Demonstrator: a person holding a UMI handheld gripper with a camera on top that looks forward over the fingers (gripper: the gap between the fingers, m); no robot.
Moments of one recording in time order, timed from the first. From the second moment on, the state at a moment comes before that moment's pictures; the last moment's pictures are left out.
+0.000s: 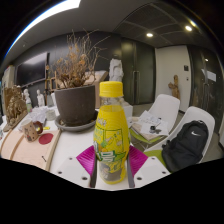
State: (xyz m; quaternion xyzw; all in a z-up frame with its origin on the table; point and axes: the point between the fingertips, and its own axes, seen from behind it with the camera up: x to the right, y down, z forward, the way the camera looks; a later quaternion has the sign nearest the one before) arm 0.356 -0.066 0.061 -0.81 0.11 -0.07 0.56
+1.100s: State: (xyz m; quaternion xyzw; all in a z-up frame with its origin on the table) arm 0.123 0.126 0.204 -0.55 -0.41 -0.60 0.41
